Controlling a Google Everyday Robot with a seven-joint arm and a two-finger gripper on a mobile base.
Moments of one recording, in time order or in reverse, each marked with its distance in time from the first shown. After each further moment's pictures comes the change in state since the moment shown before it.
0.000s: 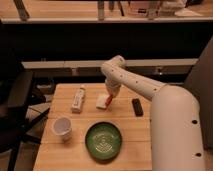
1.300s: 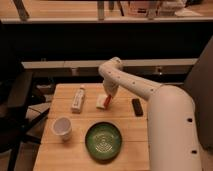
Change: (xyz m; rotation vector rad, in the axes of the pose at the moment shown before) arm -0.005 -0.012 0.011 0.013 0.009 -0.069
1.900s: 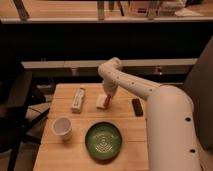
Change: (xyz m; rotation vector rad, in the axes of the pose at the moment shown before) arm 0.000 -0.003 0.003 0.002 0.004 -0.036
